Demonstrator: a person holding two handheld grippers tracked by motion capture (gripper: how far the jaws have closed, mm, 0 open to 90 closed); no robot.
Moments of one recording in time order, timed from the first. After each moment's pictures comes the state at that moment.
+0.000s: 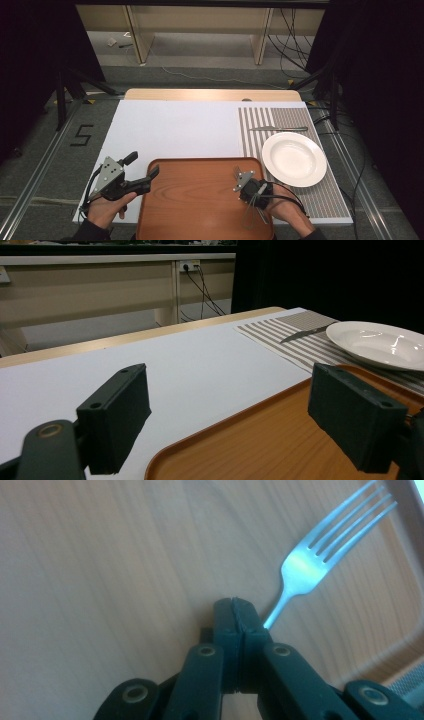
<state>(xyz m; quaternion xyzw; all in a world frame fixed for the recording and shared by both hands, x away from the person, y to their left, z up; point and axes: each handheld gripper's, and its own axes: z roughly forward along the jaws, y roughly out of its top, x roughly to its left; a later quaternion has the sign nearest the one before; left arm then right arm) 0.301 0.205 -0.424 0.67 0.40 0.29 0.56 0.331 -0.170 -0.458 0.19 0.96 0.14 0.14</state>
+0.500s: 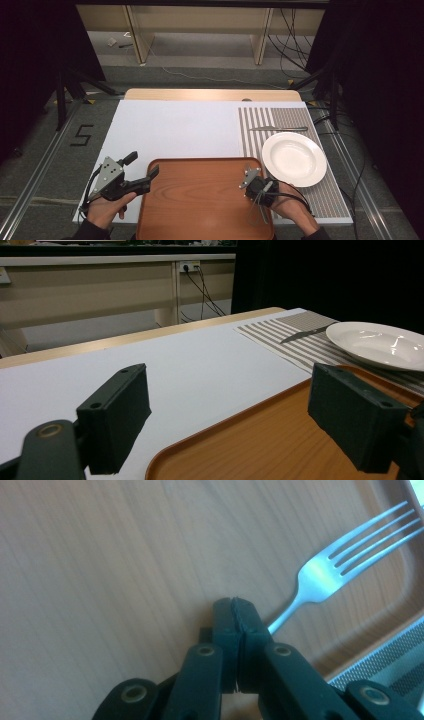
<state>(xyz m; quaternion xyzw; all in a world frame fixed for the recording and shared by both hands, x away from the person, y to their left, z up) 0.301 0.205 -0.423 0.67 0.40 0.29 0.56 0.336 -0.184 -0.457 0.21 0.96 0.13 0.14</state>
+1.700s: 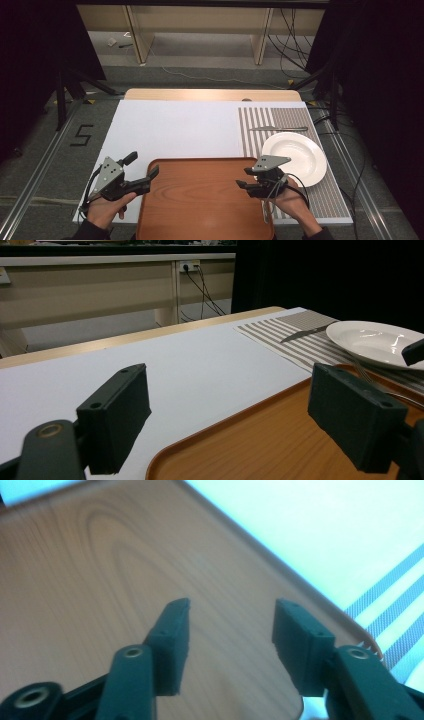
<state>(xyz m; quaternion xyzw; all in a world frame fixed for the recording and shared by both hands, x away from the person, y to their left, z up) 0.301 0.206 -0.423 0.67 0.40 0.29 0.56 0.337 -0.200 -0.420 0.28 0.87 0.39 0.13</state>
